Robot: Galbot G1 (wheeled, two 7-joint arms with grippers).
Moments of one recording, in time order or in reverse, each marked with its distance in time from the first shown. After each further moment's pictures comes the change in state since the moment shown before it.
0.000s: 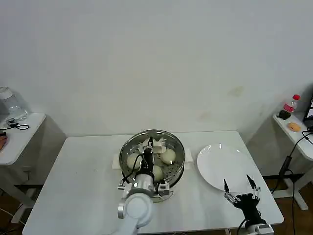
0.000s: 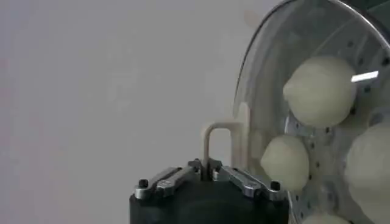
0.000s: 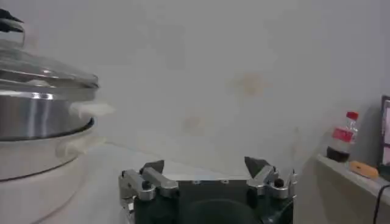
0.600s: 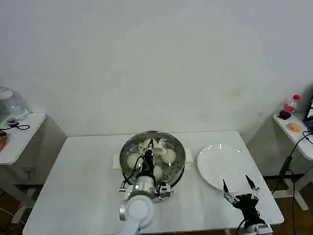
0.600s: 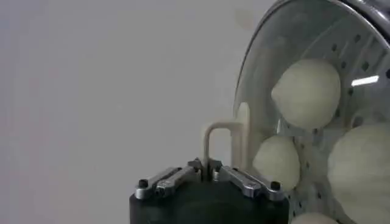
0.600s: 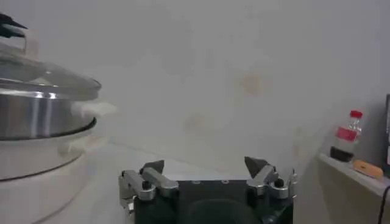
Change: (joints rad) left arm 0.018 -0.022 -0.006 0.013 0.028 -0.014 -0.013; right arm 0.003 -0.002 -0.005 -0.007 0.000 0.002 -0.003
